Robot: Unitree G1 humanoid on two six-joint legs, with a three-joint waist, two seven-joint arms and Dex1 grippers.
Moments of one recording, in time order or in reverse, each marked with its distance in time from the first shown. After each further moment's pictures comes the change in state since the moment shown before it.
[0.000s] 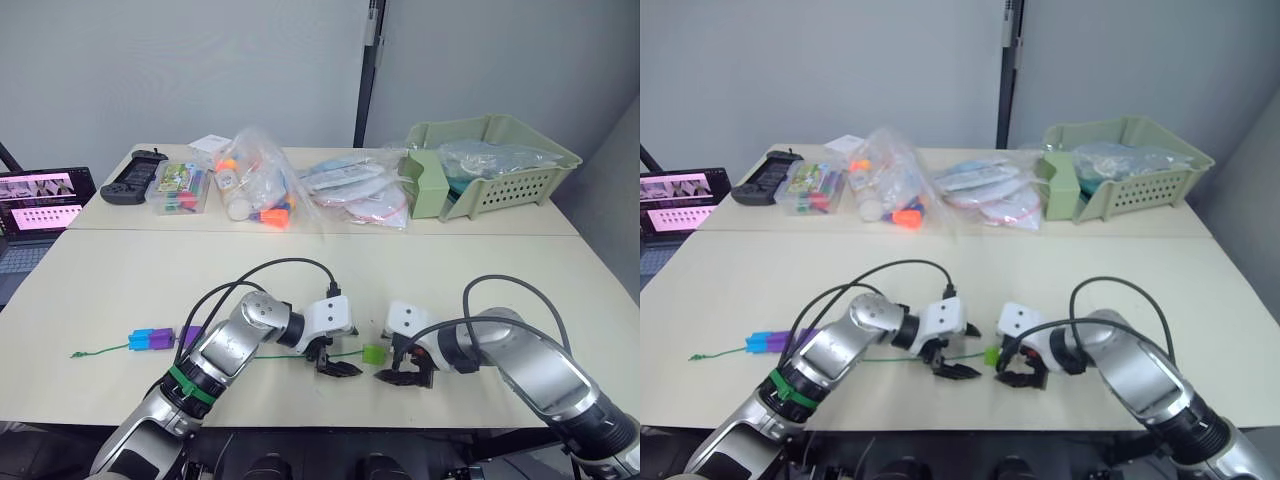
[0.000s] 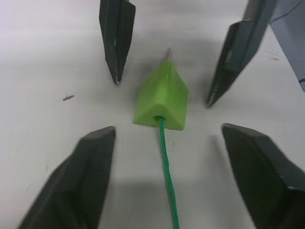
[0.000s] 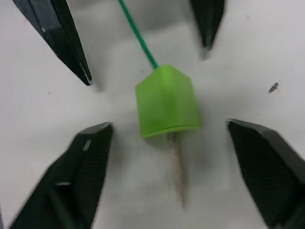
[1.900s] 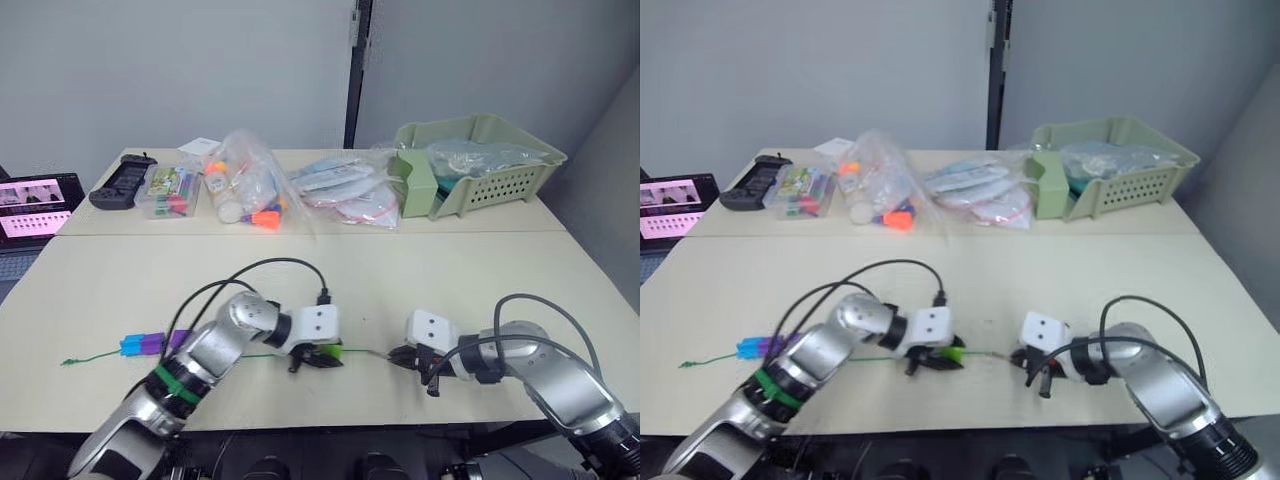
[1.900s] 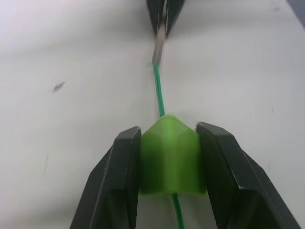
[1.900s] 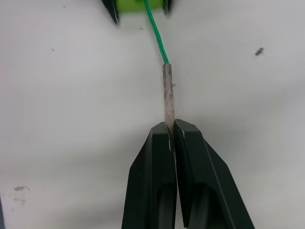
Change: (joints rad) left arm 0.040 0.168 0.016 0.000 0.058 -0.109 -0.039; right arm 0.118 -0.046 -0.082 0.118 0.015 -0.348 0.018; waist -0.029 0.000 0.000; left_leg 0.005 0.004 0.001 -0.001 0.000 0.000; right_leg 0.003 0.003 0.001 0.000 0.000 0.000
